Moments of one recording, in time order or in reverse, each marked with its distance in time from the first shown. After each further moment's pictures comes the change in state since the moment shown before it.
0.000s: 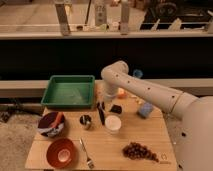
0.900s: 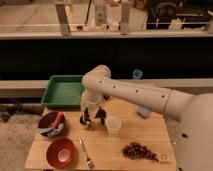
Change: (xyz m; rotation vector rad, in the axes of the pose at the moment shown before) arm -0.101 0.002 0.011 -0.006 -0.057 -0.247
